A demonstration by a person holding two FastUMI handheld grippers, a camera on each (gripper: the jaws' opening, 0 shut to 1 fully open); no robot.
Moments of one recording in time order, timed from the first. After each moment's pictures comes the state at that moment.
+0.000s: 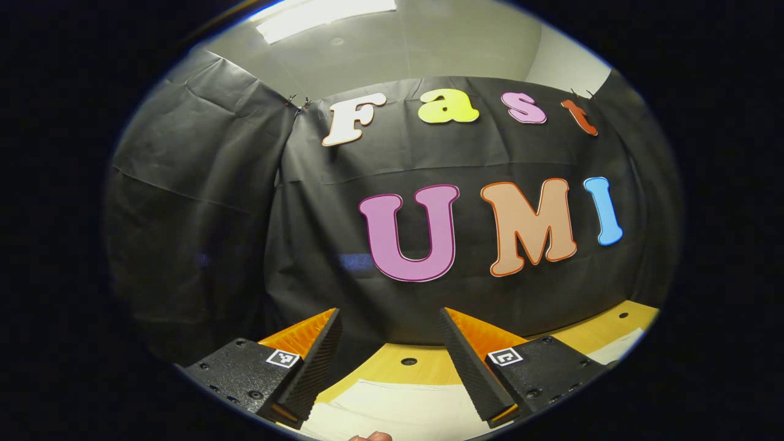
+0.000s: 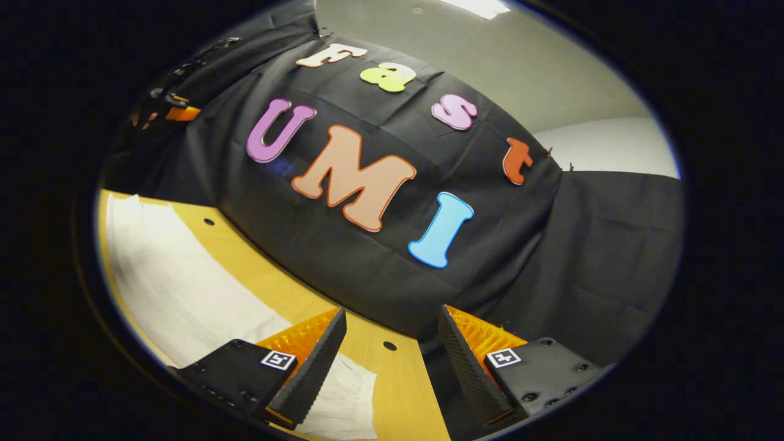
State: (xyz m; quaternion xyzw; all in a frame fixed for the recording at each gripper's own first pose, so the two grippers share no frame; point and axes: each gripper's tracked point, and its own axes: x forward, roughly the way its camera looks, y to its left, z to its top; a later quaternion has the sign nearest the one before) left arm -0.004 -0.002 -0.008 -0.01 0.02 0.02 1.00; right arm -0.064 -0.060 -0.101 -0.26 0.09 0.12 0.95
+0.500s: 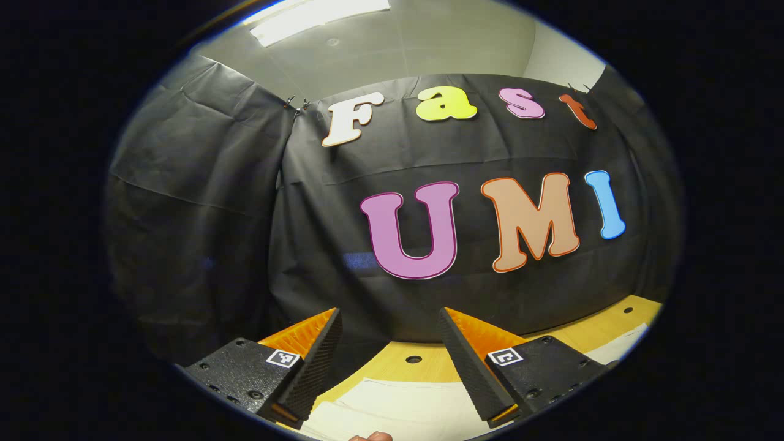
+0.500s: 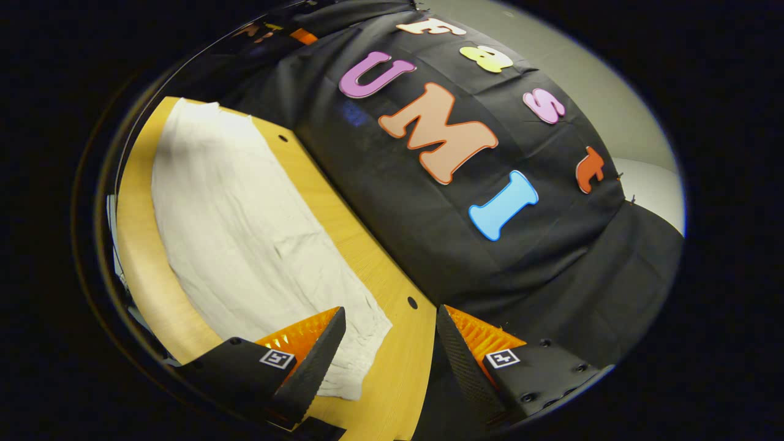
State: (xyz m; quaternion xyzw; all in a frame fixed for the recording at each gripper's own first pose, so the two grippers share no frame) left arm -0.007 -0.010 -0.010 0.01 0.02 0.03 1.00; right arm -0.129 -0.087 -0.212 -0.40 0.18 0.23 0.87
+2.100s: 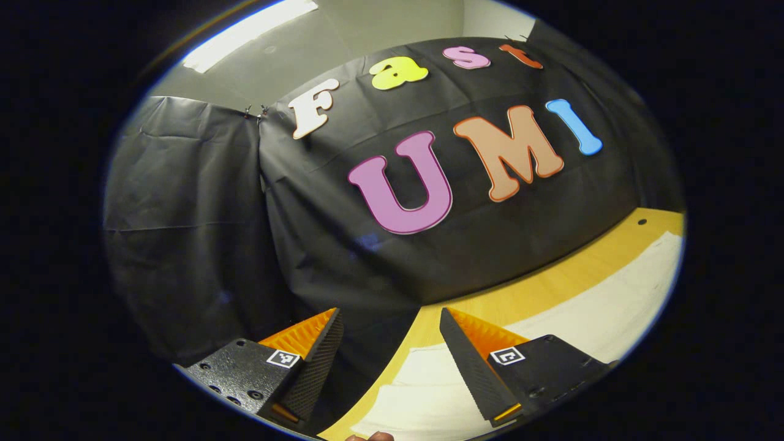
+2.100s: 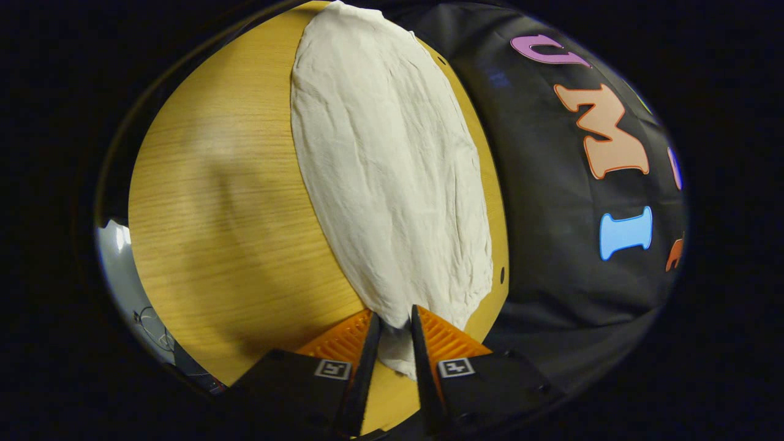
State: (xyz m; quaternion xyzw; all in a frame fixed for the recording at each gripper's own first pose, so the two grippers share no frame) left arm -0.047 0.032 -0.104 0.16 0.10 0.00 0.98; right arm -0.184 -0.099 -0.393 -0.56 0.31 0.38 0.66
